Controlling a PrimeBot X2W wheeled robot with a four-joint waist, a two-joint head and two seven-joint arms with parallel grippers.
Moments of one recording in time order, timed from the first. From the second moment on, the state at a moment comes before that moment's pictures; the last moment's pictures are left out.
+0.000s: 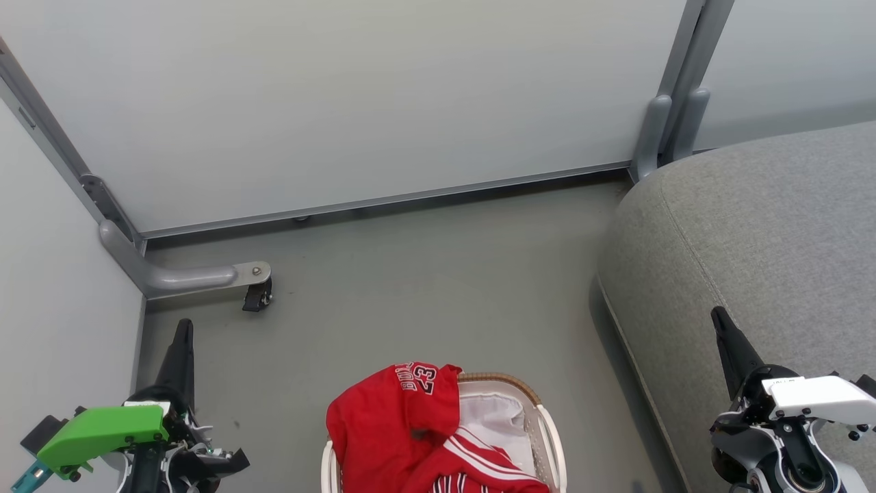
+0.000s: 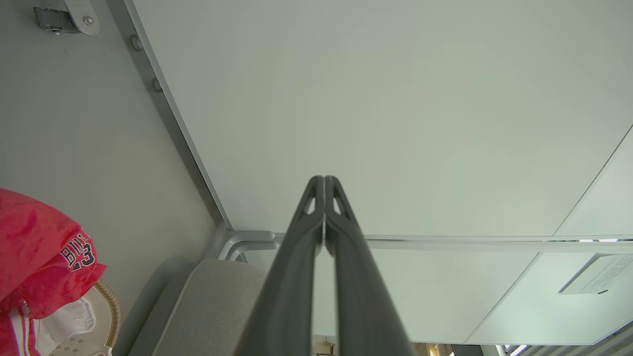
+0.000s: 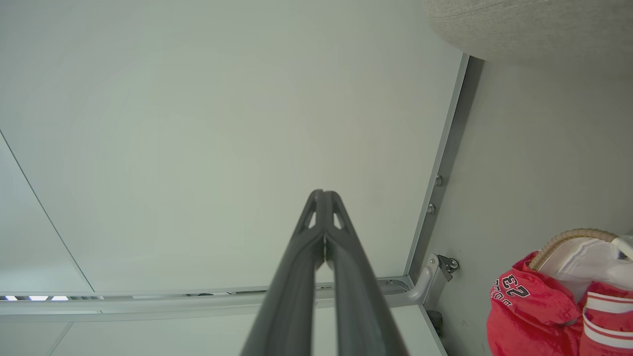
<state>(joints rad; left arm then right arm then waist) -0.10 0.05 0.11 0.24 -1.61 -0.13 0.11 -0.10 -0.05 -0.11 0.25 1.61 0.13 0.12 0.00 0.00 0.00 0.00</state>
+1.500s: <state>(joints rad) -0.05 0.04 -0.02 0.17 -1.11 -0.08 -0.04 -0.06 -0.03 -0.12 0.19 1.03 0.13 -0.04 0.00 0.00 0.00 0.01</state>
